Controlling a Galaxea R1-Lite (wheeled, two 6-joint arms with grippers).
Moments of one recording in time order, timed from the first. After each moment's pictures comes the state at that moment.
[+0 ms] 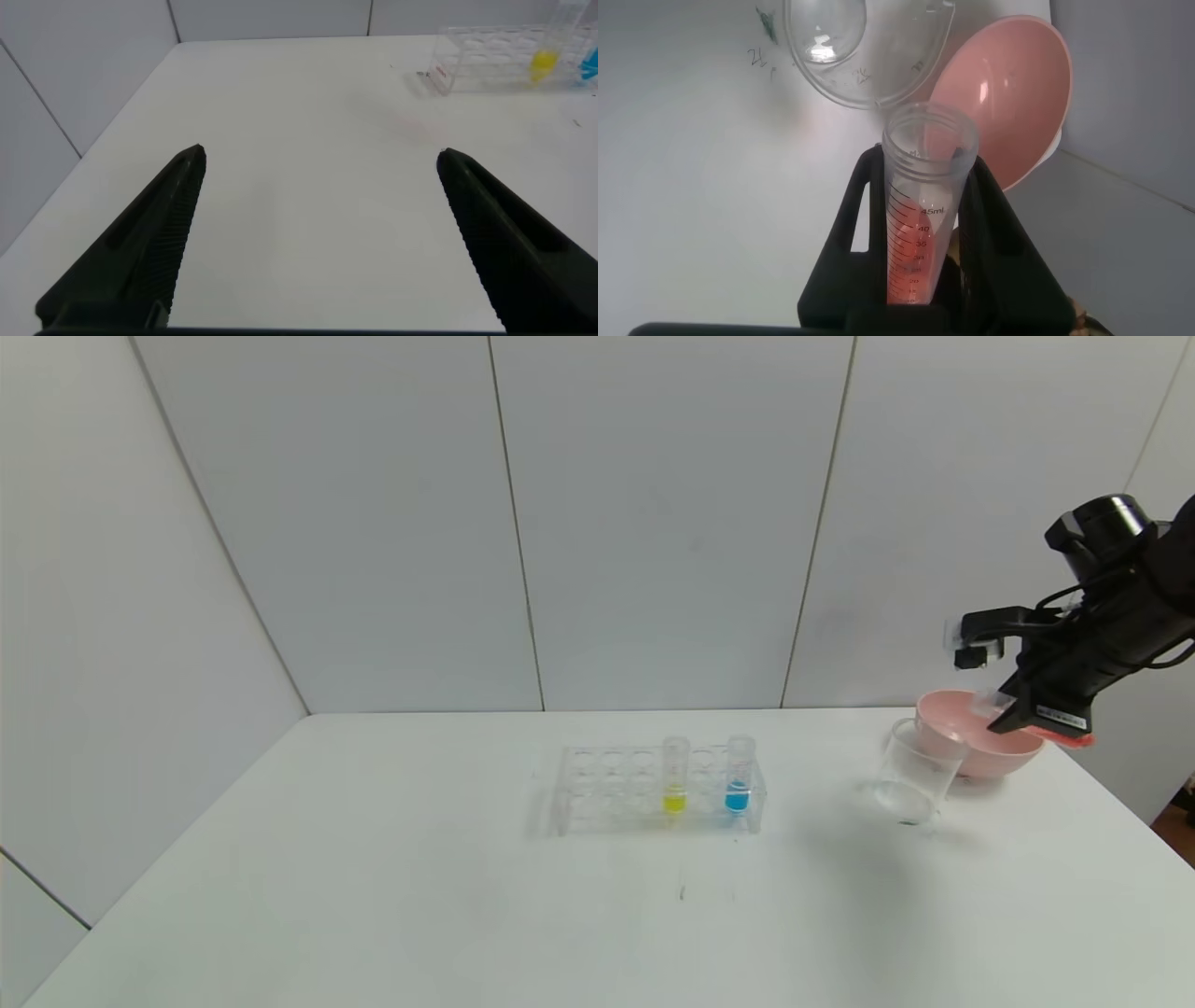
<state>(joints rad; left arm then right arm) 0.00 0.00 0.00 0.00 0.00 0.00 -0.07 2.08 -2.00 0.93 0.03 -1.18</state>
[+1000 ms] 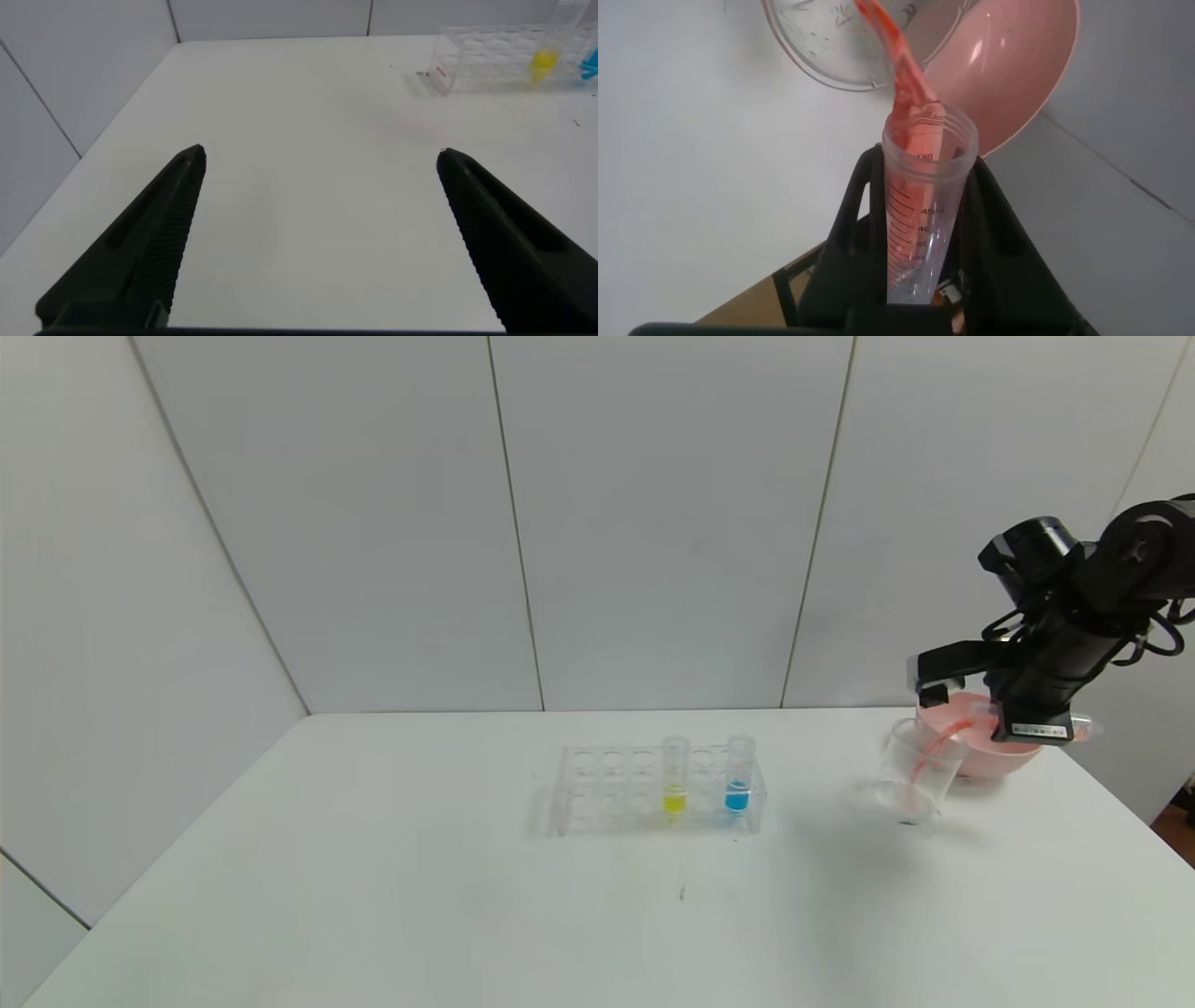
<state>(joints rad) 0.00 0.00 0.00 0.00 0.00 0.00 0.03 2.13 -2.00 0.92 -0.29 -1.26</state>
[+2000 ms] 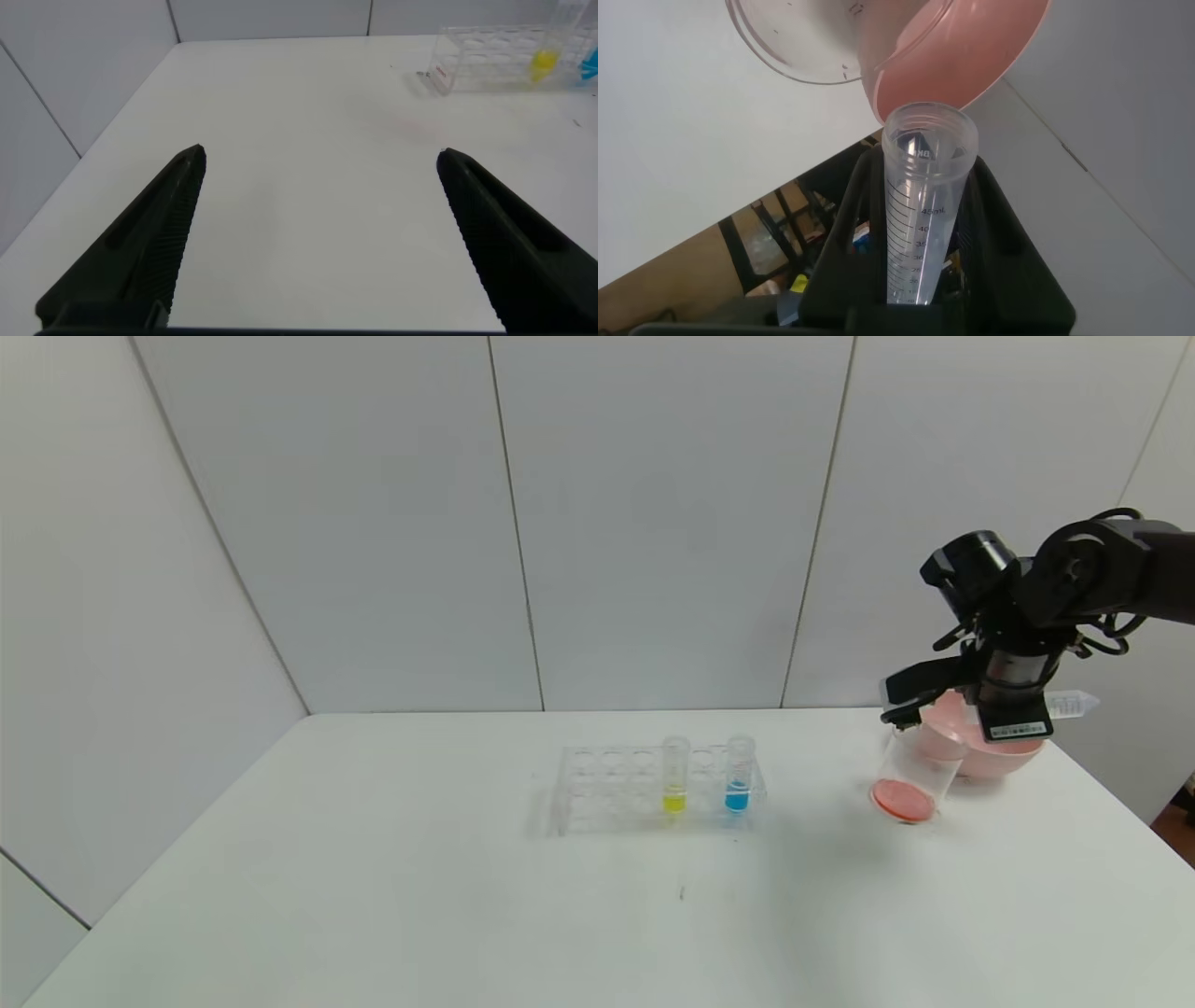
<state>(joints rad) 0.00 0.00 0.00 0.00 0.00 0.00 0.12 2.17 -2.00 0.88 -0.57 -1.34</state>
